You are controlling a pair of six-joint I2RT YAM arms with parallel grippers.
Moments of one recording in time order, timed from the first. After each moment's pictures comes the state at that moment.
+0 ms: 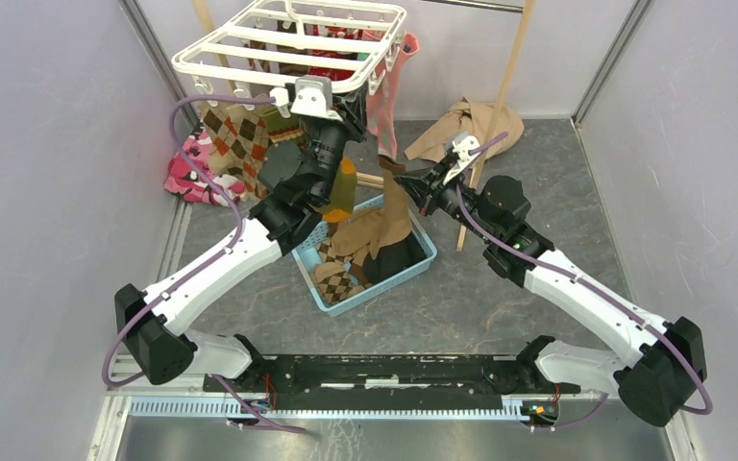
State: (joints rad) left arm -0.80 1.36 1.32 0.55 -0.44 0.08; right arm 0.66 1.11 0.87 0.34 -0.18 0.16
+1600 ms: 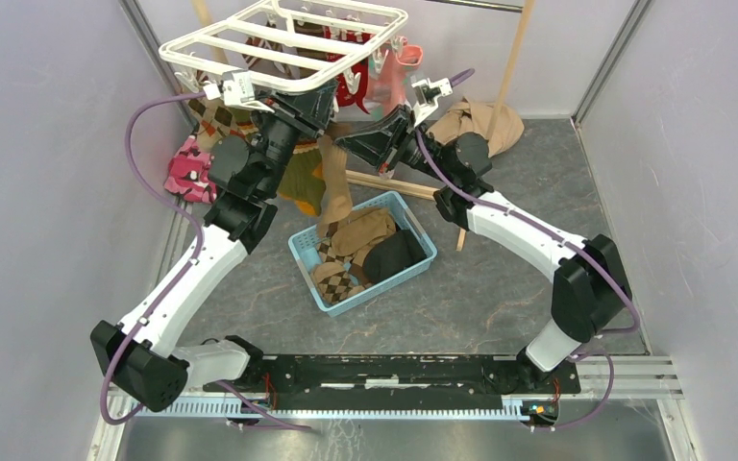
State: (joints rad) left arm -0.50 1.21 1.22 0.44 -0.07 -0.58; right arm 0.64 1.63 1.29 0.92 -0.62 0.80
